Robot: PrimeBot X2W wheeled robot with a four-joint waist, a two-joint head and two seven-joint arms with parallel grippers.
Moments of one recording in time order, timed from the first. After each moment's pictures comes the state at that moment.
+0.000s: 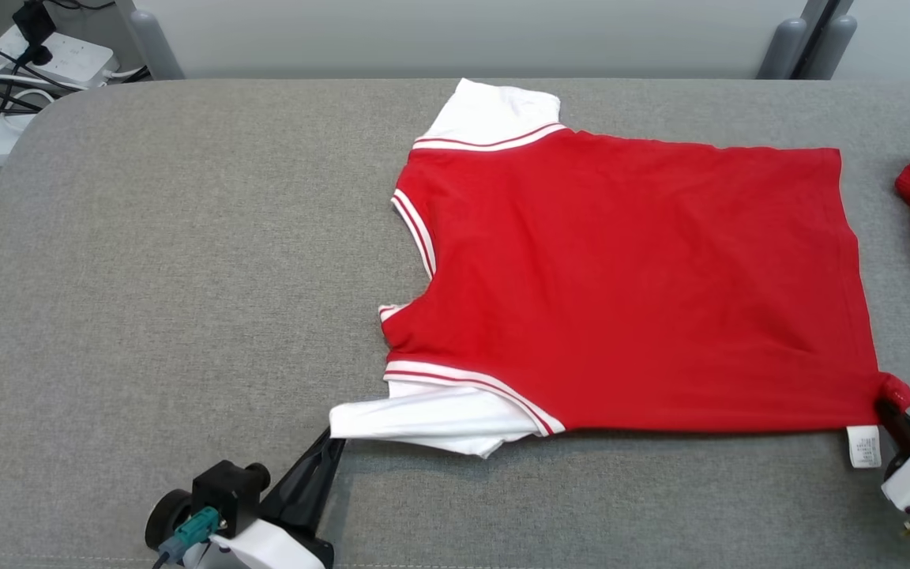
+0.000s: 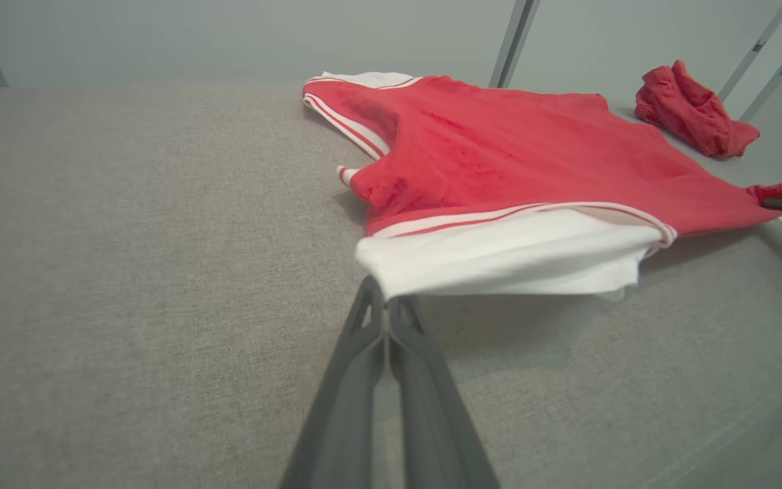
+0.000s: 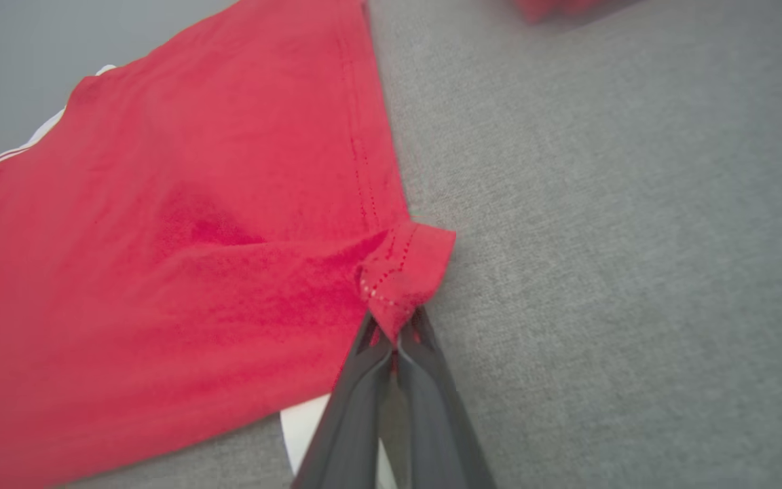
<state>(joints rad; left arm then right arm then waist) -0.12 0.19 -0.38 0.39 -0.37 -0.13 -0.26 -0.39 -0.48 0.42 0.83 1.08 0.13 -0.05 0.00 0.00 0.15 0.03</state>
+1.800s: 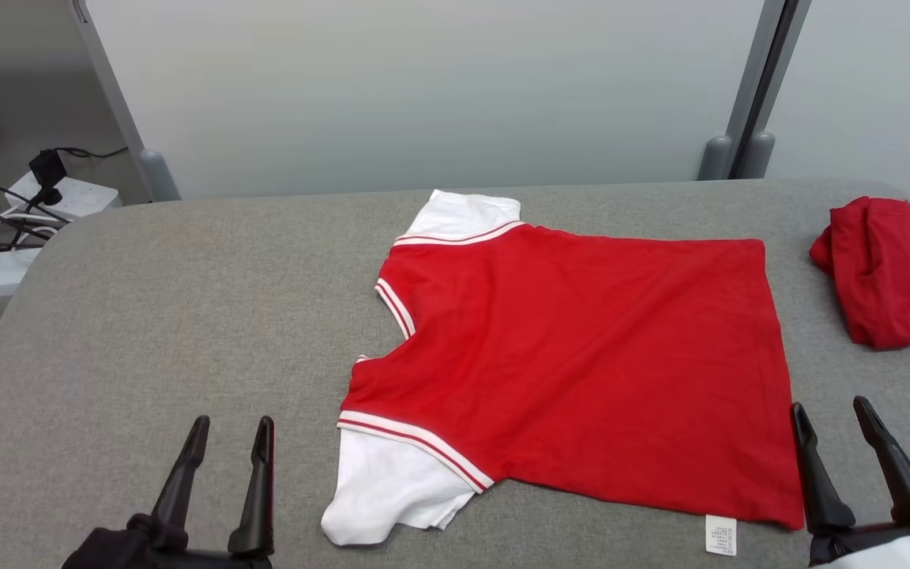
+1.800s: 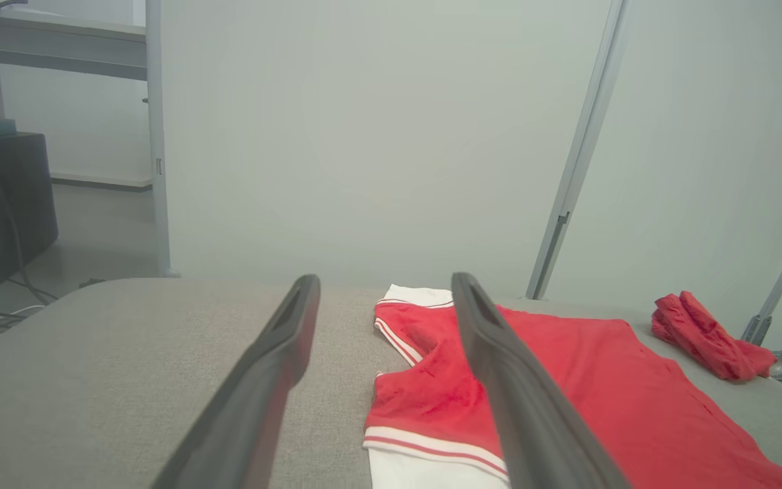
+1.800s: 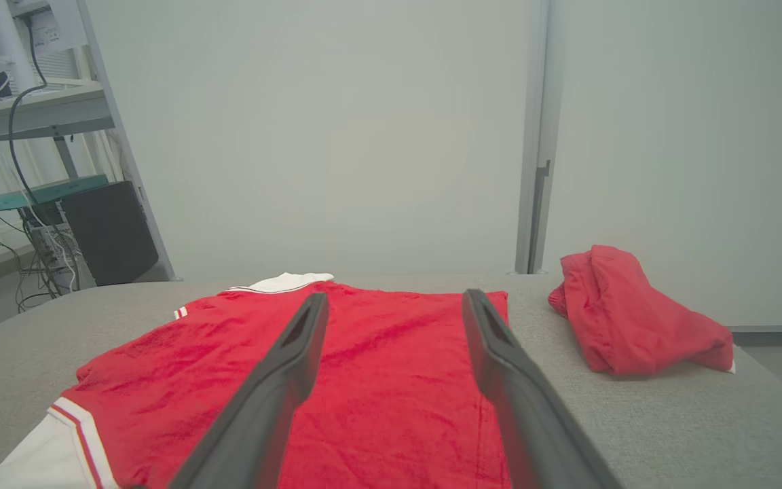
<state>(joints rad) 0.15 0.05 -0.04 -0.02 -0.29 -0.09 -0.26 0.08 -0.19 0.03 0.08 0.29 0.13 -0.25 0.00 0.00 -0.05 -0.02</state>
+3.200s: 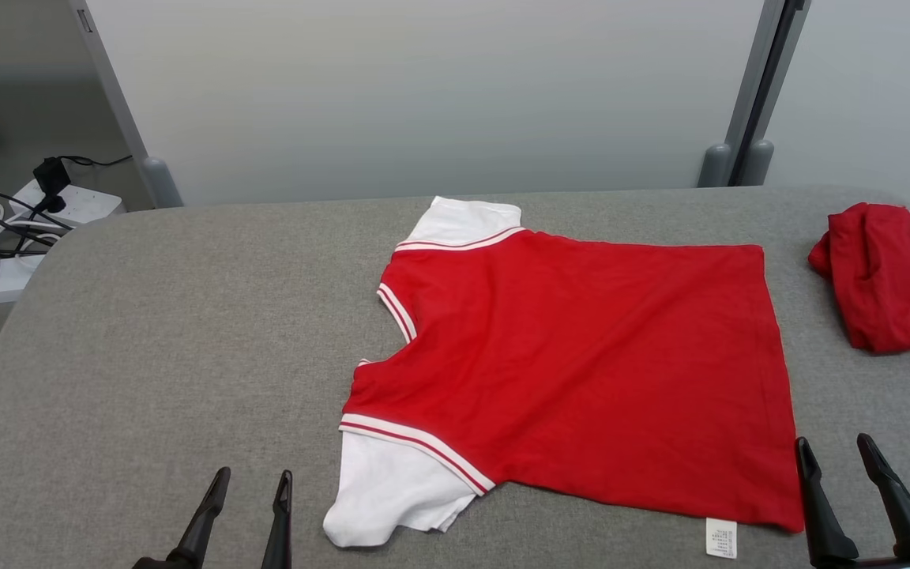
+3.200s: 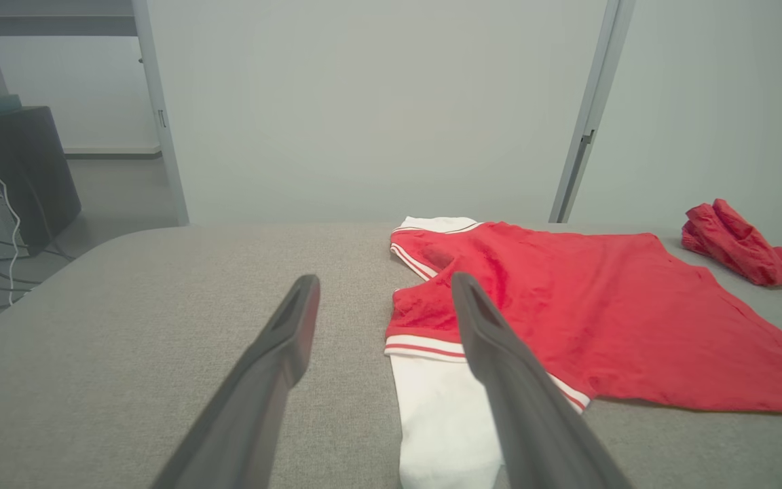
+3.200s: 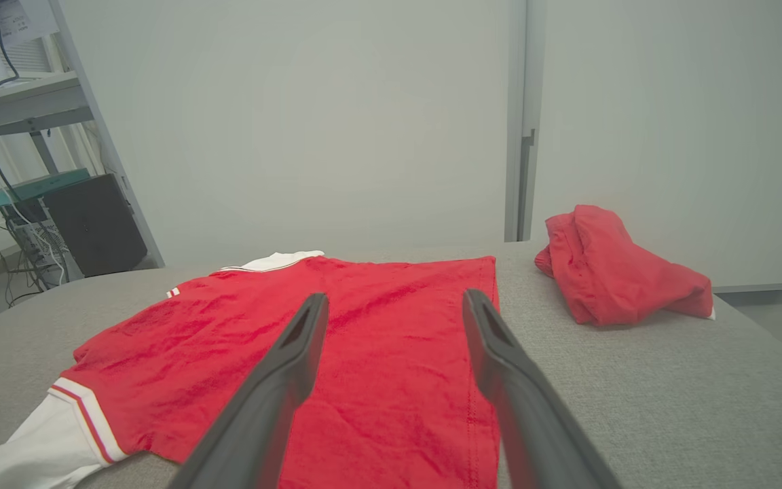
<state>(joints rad) 0.20 0.05 -0.06 0.07 -0.17 -0.06 -0.26 0.16 -0.16 0.01 0.08 0.30 0.13 -0.25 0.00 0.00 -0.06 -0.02</state>
